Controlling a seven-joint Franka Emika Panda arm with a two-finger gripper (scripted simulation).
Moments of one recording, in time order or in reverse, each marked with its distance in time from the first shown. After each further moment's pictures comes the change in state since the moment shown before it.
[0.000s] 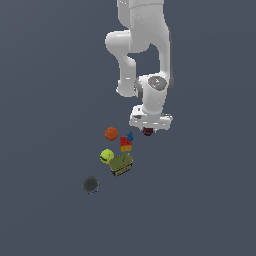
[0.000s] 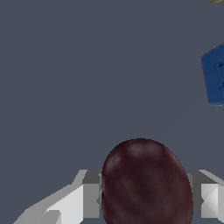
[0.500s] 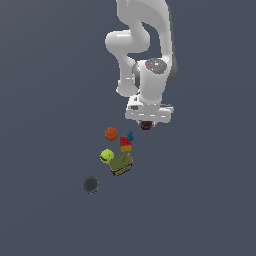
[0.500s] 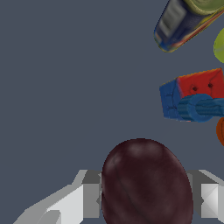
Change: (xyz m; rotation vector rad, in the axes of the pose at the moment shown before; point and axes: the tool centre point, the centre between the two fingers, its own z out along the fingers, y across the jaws) arm 0.018 0.016 -0.070 0.002 0.000 -0.001
